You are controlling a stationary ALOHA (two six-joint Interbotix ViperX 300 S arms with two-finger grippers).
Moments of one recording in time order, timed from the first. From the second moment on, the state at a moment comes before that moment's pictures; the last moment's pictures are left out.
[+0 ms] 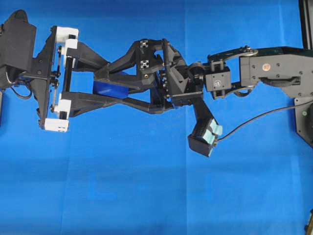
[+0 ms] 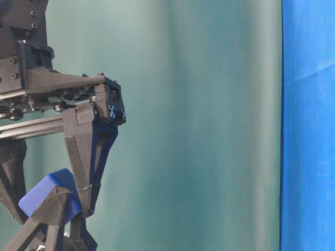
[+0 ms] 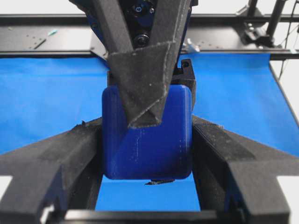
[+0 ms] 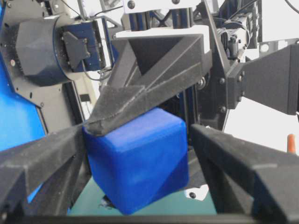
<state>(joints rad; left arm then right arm) -0.04 -0.49 0.70 0.02 -0.06 -0.02 -0.02 -0.08 0.34 -0.67 -0.25 -0.57</state>
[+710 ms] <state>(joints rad) -0.03 -0.50 0.70 0.02 -0.03 -0.03 -0.02 -0.08 0.33 -0.67 -0.21 -0.57</state>
